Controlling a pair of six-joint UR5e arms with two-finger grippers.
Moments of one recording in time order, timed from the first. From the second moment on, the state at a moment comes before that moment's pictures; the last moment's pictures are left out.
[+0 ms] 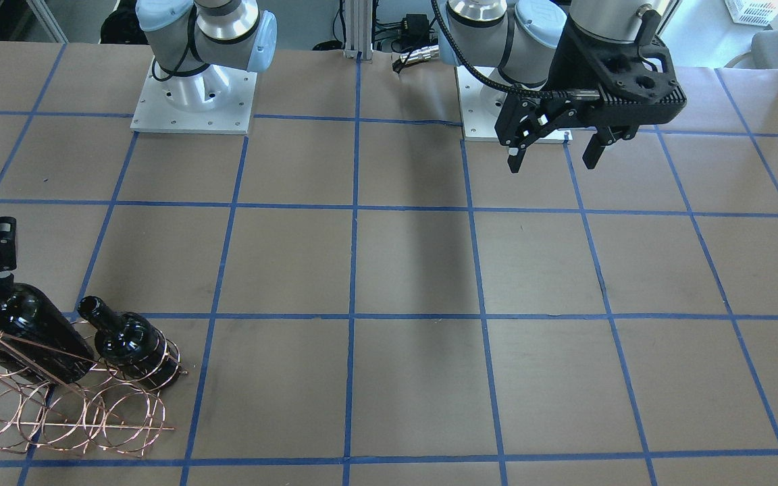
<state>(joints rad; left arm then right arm) -1.60 -1.55 -1.49 -1.54 1.60 -0.12 1.35 -1.29 1.27 -1.62 -1.62 -0.49</state>
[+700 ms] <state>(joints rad) -1.60 -1.55 -1.49 -1.54 1.60 -0.12 1.35 -1.27 1.27 -1.61 -1.63 -0.51</state>
